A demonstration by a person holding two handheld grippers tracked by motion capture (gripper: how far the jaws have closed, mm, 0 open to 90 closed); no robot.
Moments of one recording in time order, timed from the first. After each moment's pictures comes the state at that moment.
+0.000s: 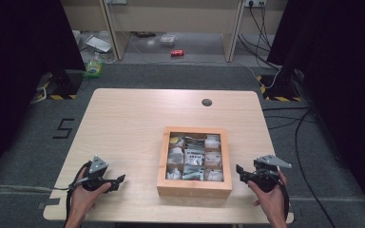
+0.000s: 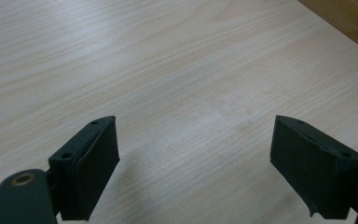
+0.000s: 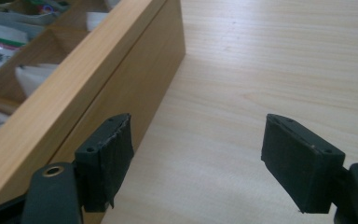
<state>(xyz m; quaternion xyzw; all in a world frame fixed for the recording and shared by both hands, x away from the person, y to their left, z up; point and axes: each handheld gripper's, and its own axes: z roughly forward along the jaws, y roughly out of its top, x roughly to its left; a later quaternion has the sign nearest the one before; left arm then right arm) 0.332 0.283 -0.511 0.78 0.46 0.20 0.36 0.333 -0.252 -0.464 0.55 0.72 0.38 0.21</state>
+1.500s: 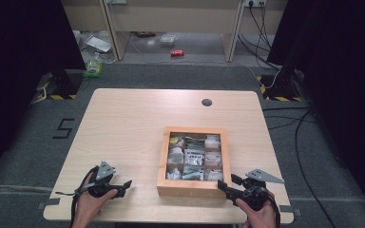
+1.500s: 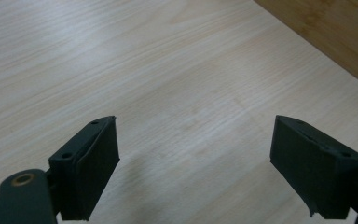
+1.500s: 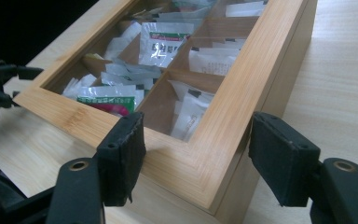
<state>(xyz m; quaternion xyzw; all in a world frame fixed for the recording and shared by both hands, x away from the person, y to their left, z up) 0.313 0.256 -0.505 0.80 0.44 0.19 0.36 0.284 -0.209 -0.455 0.51 0.71 0.47 0.09</state>
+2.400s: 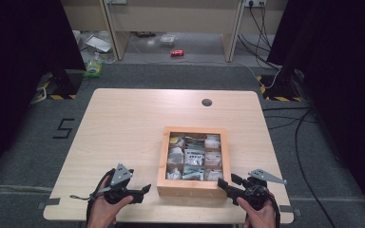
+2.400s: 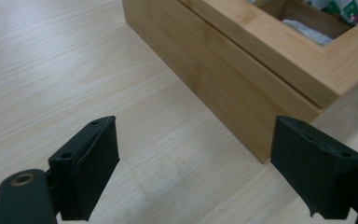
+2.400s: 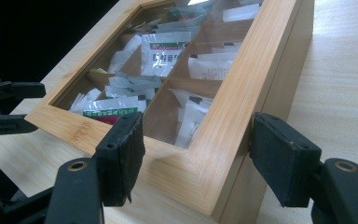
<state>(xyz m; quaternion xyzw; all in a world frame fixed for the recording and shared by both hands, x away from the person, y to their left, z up) 0.292 0.197 -0.471 0.80 0.41 0.17 0.41 0.285 -0.211 -0.457 0.53 0.69 0.49 0.08</state>
